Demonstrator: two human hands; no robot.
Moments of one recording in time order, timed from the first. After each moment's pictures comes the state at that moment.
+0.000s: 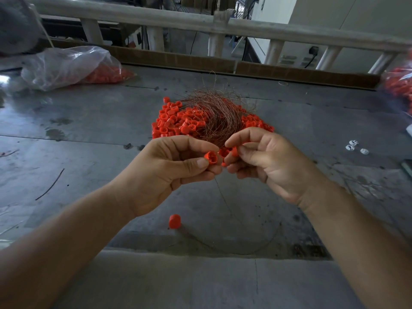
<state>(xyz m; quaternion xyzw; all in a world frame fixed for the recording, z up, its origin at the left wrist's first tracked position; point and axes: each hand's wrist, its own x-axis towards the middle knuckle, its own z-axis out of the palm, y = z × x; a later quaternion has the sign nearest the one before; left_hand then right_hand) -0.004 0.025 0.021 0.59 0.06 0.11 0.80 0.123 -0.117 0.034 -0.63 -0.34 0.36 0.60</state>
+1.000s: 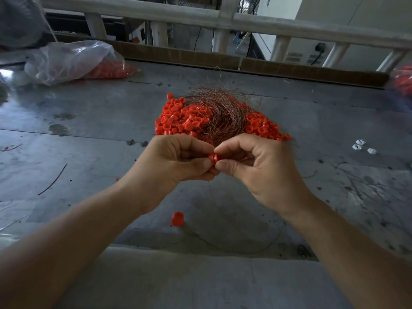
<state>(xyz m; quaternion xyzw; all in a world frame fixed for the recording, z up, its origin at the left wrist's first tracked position) -0.002 0.019 0.018 0.66 0.12 0.16 0.73 0.100 -0.108 0.022 -0.70 -0.50 0.07 0.51</state>
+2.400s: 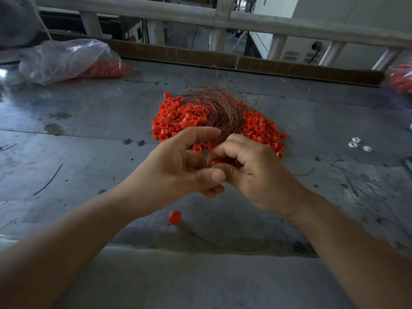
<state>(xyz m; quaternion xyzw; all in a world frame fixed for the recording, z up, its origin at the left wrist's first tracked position) -0.009 0.015 0.022 0.69 0.03 0.10 0.71 0.103 -0.110 0.024 -0.70 -0.60 0.07 0.39</state>
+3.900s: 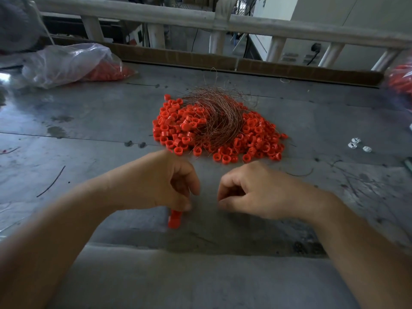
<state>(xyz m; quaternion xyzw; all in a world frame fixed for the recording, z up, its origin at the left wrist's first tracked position) -0.011 0.046 0.017 0.90 0.09 -0.05 0.42 0.106 -0.119 0.030 -0.77 -0.56 0.25 0.16</state>
